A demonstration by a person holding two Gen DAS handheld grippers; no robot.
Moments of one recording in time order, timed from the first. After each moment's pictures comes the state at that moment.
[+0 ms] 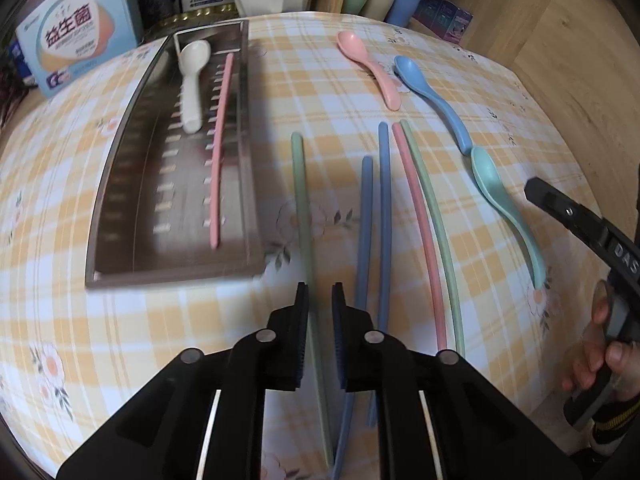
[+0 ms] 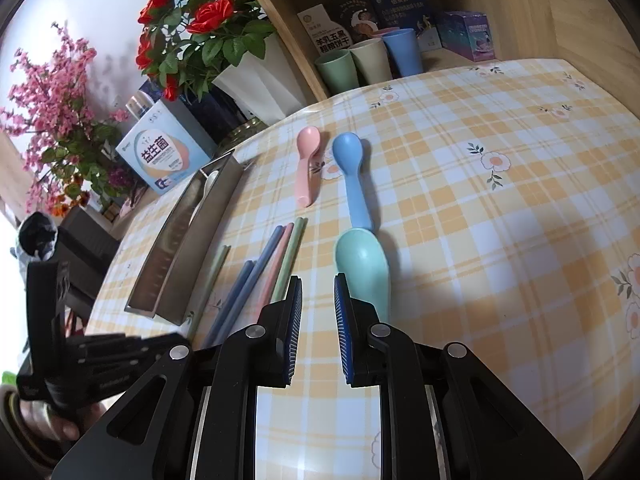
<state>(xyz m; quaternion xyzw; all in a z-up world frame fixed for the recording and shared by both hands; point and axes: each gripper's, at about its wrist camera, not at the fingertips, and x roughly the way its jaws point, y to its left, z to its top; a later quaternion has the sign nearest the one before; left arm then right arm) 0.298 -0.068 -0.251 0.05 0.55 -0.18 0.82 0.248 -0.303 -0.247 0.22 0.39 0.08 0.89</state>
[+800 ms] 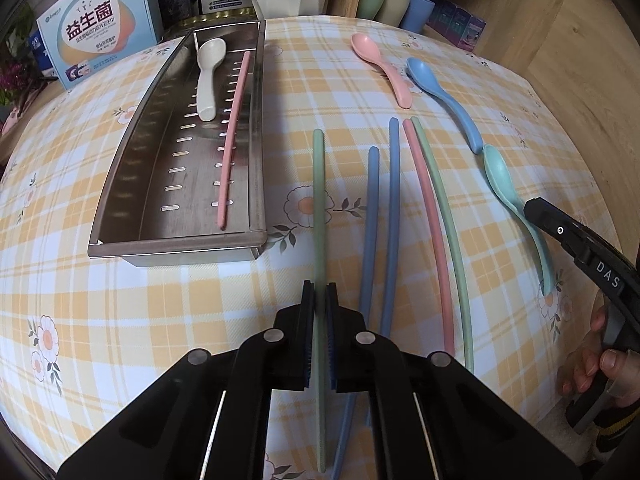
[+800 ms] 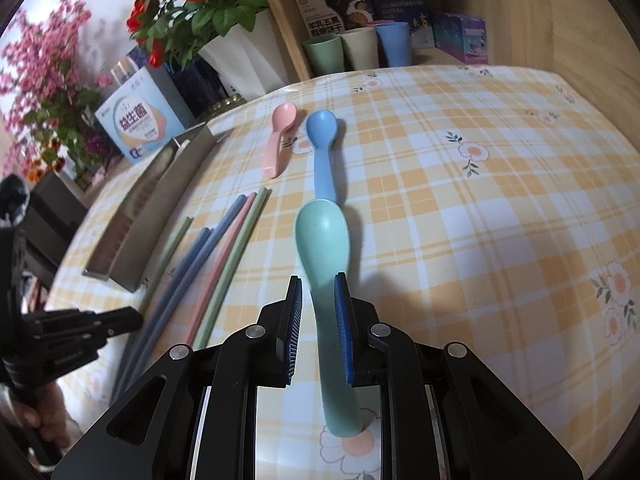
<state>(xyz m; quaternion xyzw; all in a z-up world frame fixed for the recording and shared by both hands) 0.280 -0.062 -0.256 0.04 0.53 -0.15 0.83 0.244 -0.302 -0.266 0.14 0.41 0.05 0.90</state>
